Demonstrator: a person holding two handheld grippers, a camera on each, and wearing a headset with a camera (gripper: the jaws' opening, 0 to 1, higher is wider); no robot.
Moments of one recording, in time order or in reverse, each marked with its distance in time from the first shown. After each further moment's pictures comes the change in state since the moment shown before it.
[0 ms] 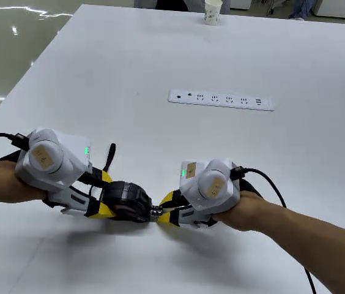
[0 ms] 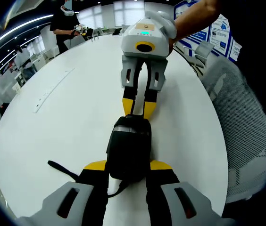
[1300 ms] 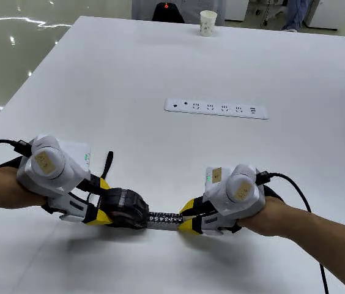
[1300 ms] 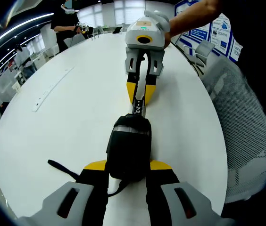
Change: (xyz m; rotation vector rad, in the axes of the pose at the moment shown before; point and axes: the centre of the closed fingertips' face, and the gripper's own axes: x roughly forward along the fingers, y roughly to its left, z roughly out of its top) left arm -0.003 -0.001 -0.003 -0.004 0.015 0.000; right arm -0.034 0.000 -0.029 0.034 0.023 0.005
